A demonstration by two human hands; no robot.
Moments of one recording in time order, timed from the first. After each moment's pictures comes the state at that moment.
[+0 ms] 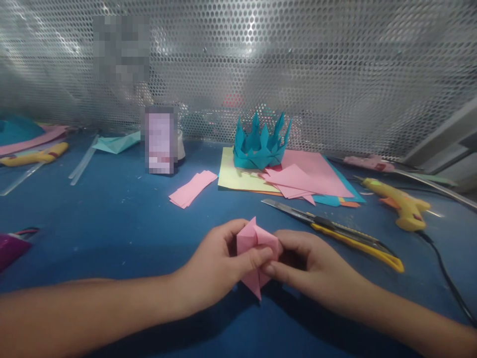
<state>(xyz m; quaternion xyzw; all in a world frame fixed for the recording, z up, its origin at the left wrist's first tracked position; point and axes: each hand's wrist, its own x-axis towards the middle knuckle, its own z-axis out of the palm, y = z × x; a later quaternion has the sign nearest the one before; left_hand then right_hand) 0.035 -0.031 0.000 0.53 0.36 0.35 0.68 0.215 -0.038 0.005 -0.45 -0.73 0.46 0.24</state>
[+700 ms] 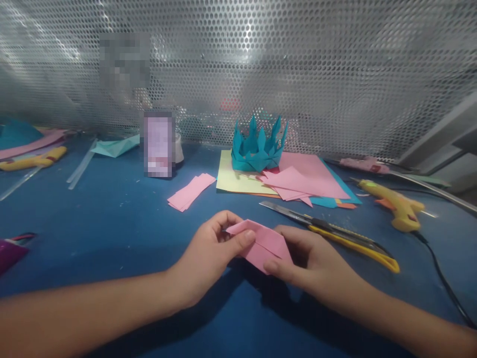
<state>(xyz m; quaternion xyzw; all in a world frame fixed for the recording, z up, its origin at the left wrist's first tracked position) 0.034 -0.025 0.003 0.45 0.41 0.39 0.70 0.217 -0.038 0.009 -0.48 -0.68 0.48 0.27</state>
